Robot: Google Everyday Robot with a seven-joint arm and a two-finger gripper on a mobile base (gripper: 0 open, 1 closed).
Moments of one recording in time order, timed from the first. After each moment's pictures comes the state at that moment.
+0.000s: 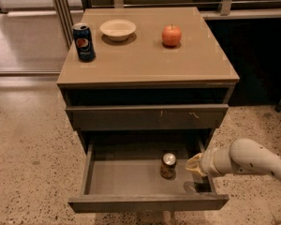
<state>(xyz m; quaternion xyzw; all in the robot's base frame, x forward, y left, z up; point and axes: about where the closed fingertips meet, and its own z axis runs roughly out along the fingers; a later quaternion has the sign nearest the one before) 0.513 -0.201 0.488 -0.53 0.78 0.13 0.29</state>
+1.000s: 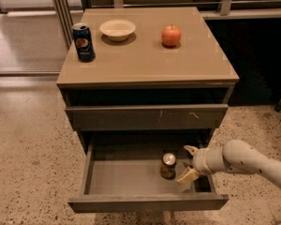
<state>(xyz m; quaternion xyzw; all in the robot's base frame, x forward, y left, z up) 0.542 -0.181 0.455 -0.54 0.76 0.16 0.32</state>
